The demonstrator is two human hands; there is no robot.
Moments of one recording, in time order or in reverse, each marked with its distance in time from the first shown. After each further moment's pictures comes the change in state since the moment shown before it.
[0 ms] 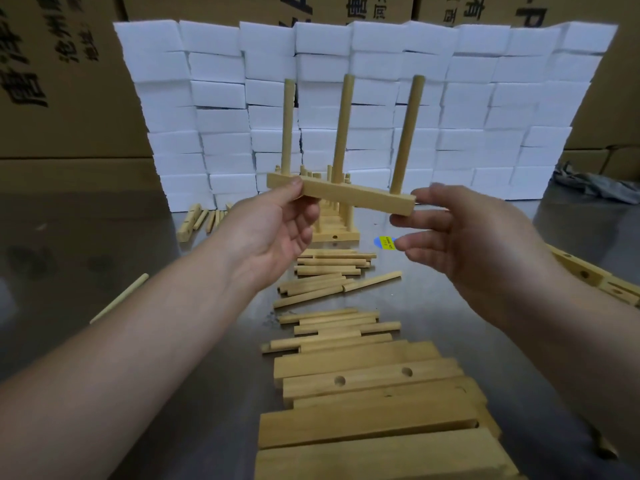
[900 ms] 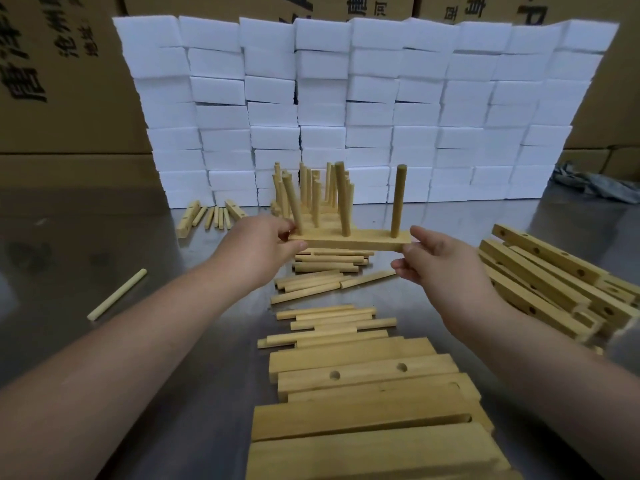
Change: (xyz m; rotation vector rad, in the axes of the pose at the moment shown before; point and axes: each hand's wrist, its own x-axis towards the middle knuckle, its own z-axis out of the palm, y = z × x) left_hand 0.039 -0.030 -0.051 1.507 0.122 0.462; right_hand 0.026 0.064 -0.025 -0.425 0.144 -0.066
